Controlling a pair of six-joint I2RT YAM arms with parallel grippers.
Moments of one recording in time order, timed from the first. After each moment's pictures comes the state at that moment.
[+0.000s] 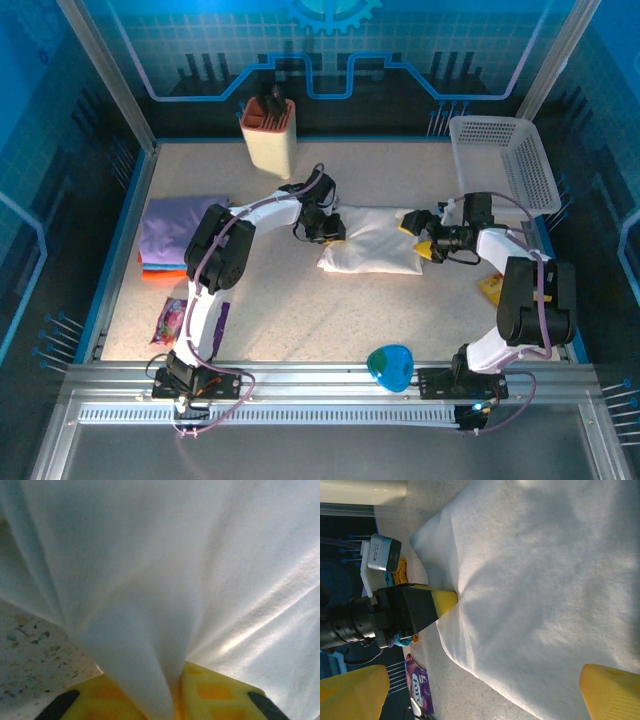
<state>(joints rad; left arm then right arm) -0.51 2.21 1.63 -0.60 0.41 -0.56 -0.11 1.56 0.84 -0.33 -0.85 0.53</state>
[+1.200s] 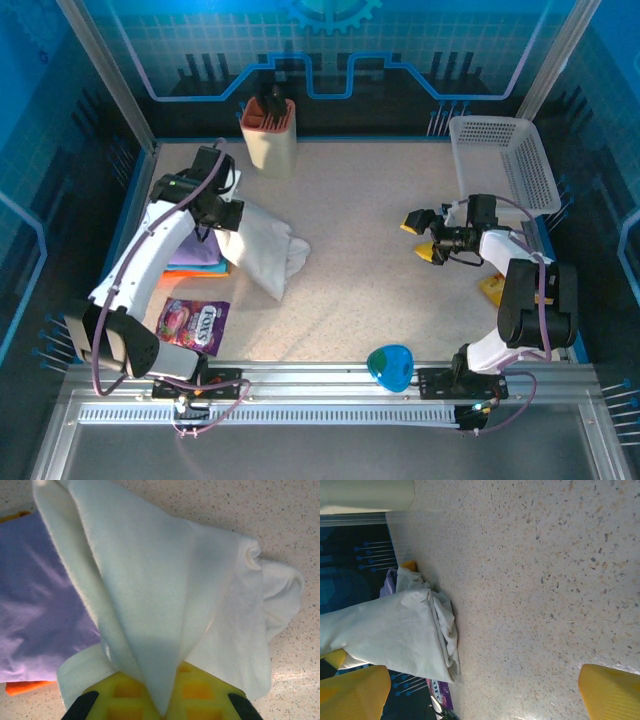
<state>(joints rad) -0.21 1.41 1.43 -1.13 -0.11 -0.08 -0.13 1.55 0.83 -0.34 -0.90 0.60</state>
